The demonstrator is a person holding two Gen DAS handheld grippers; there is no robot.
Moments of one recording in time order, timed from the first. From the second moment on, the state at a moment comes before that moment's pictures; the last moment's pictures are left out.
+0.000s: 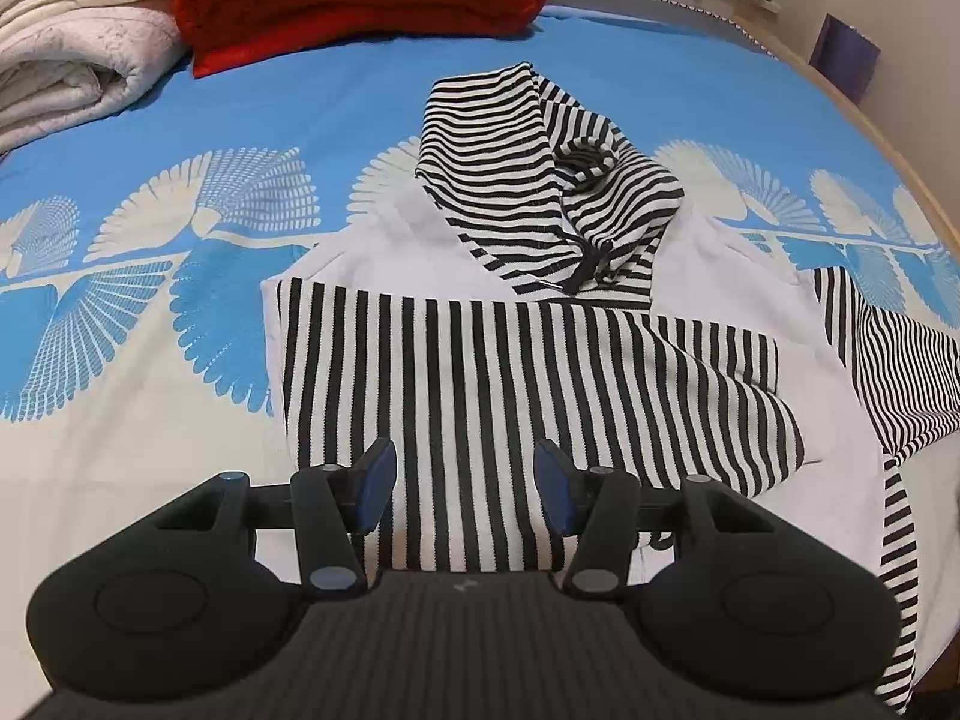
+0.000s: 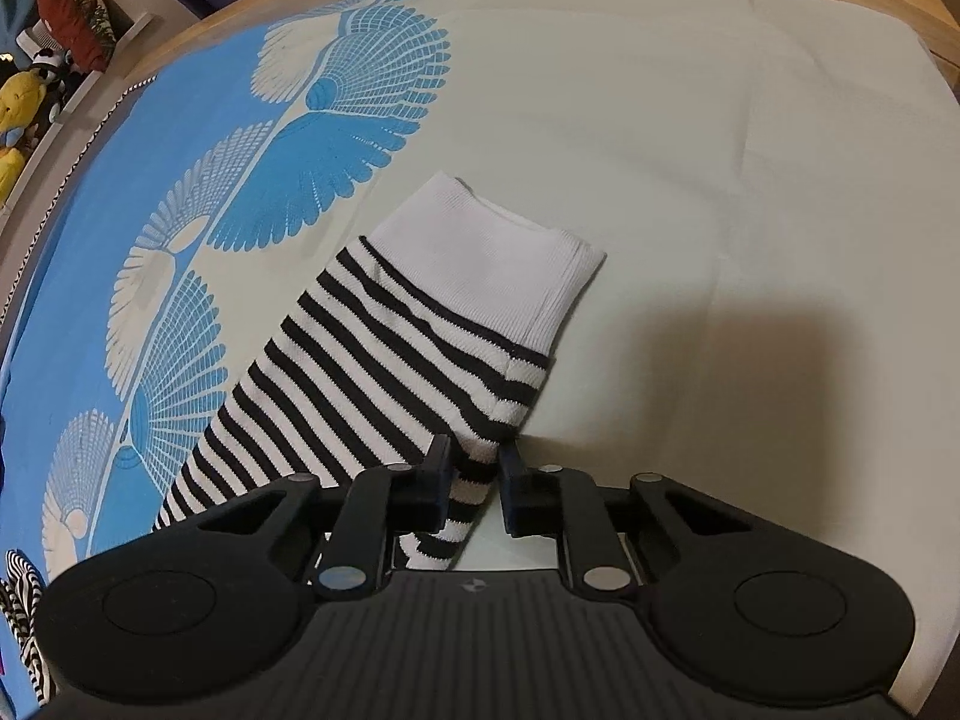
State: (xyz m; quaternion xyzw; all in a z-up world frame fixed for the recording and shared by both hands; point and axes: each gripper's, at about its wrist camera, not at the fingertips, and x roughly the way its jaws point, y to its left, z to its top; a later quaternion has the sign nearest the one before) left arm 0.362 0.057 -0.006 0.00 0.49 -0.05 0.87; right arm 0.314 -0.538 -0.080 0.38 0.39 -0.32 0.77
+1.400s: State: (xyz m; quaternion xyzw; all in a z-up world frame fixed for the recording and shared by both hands) left arm 0.366 0.147 0.027 -0.10 0.47 0.00 0.87; right arm 0.329 -0.087 0.022 0.11 0.47 0.21 0.85
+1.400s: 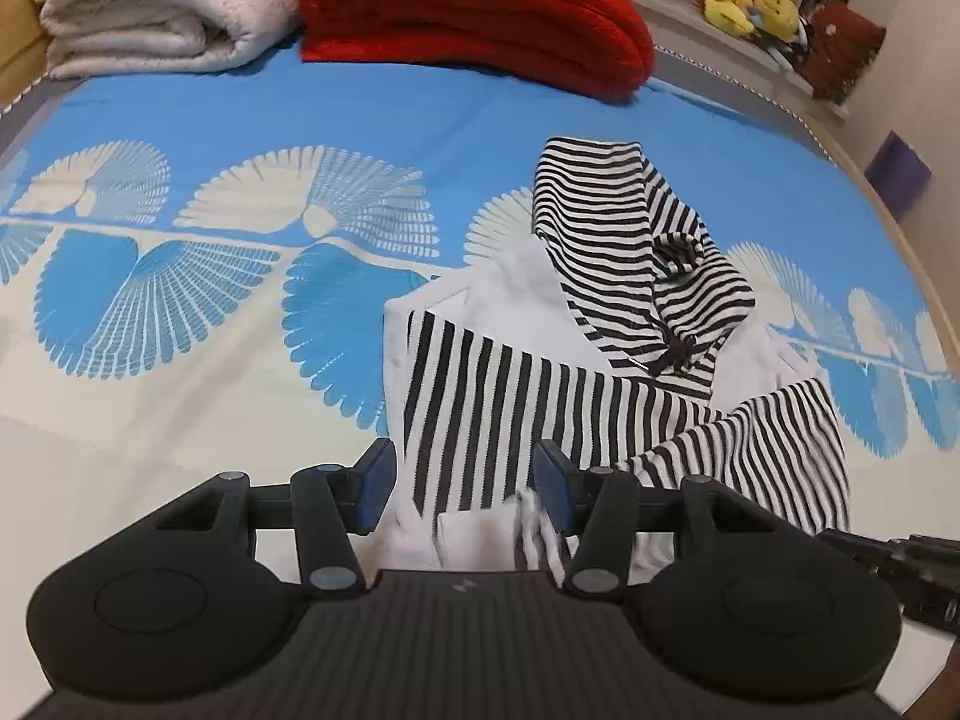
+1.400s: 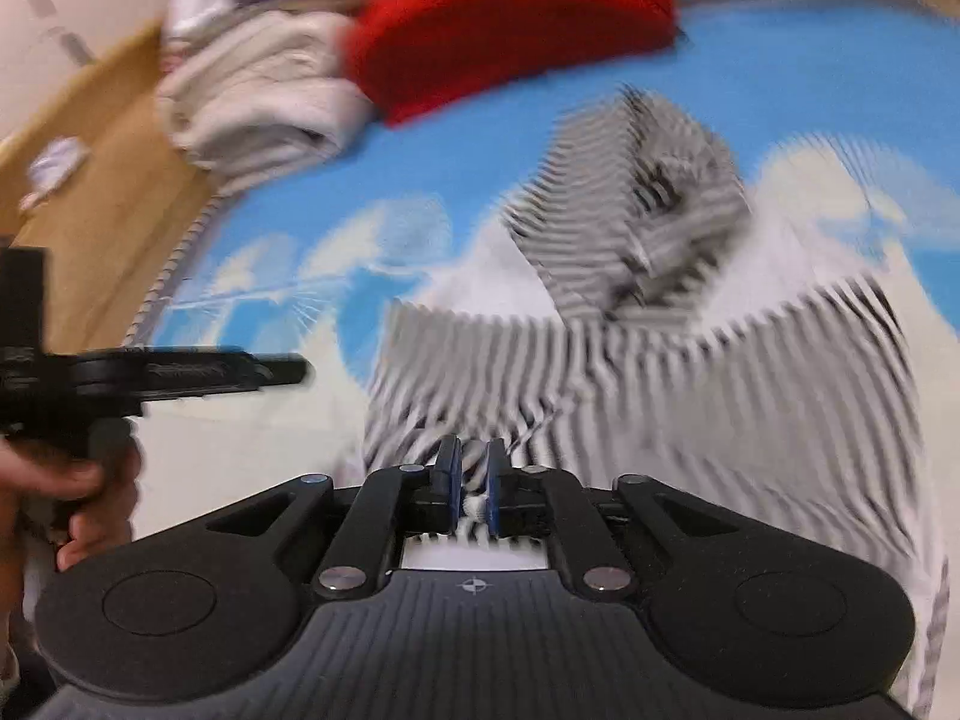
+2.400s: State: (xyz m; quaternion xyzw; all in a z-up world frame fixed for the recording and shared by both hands) left arm 0.380 0.146 -0.025 -0.12 0.51 -0.03 0.85; right arm 0.370 -0.210 0.018 0.23 0.47 0.05 0.85
